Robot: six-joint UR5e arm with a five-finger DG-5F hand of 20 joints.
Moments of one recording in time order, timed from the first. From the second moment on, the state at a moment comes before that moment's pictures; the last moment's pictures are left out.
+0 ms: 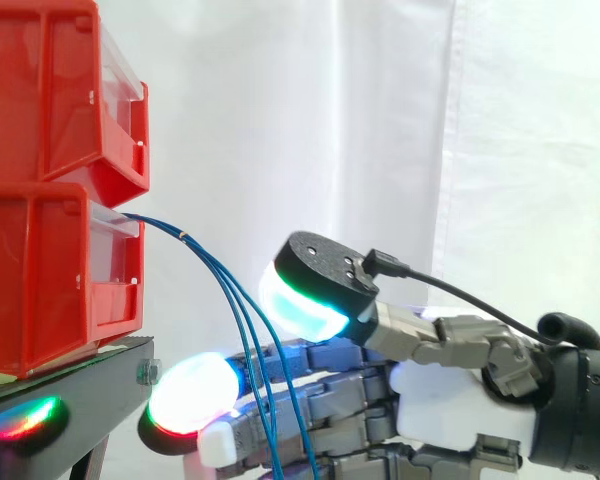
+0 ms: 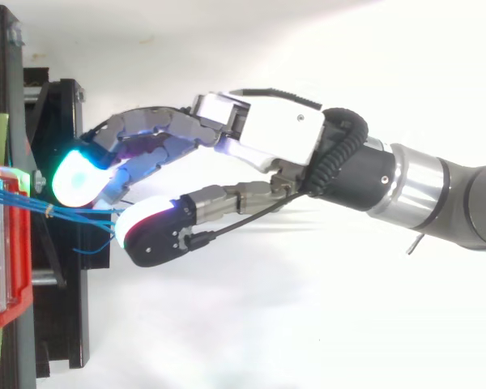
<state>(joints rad) 0.16 -2.41 -1.27 -2.43 -1.18 -0.21</state>
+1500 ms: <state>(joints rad) 0.14 -2.42 -1.19 -2.51 -1.30 -0.02</state>
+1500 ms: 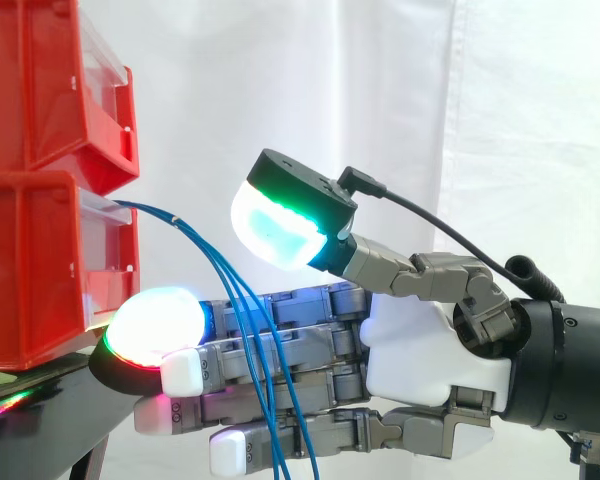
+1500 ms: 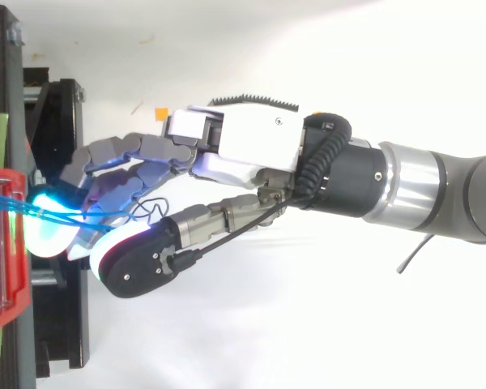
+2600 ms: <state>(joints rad) 0.12 -2.41 -1.19 -2.58 -1.36 0.00</state>
